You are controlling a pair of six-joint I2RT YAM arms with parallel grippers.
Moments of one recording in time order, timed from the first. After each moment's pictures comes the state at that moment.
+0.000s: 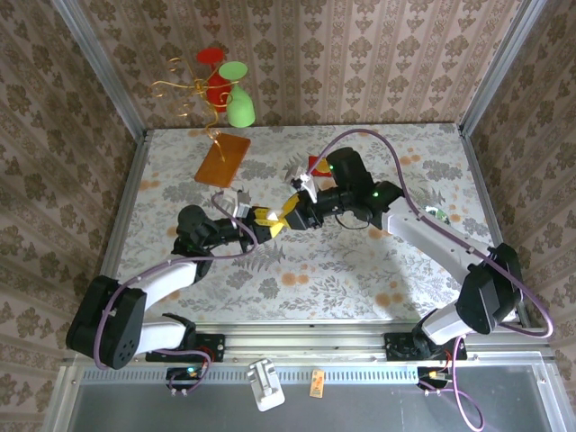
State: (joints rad) left arm -0.44 1.26 0.44 0.98 1.06 -0.39; right arm 0.61 1.50 1.26 -0.38 -0.79 -0.12
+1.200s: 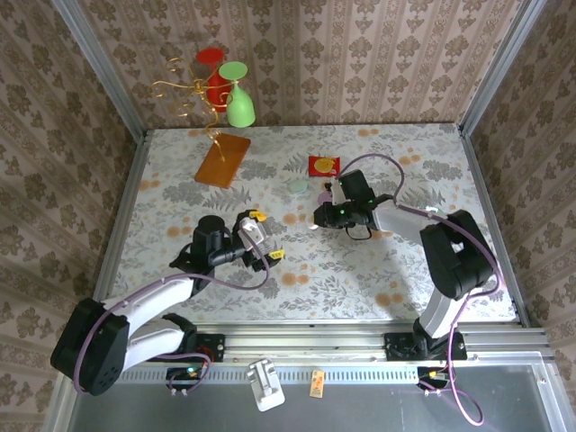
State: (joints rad) left arm -0.57 1.10 0.39 0.32 0.49 0.44; right arm 0.43 1.75 1.01 -0.18 -0.41 0.49
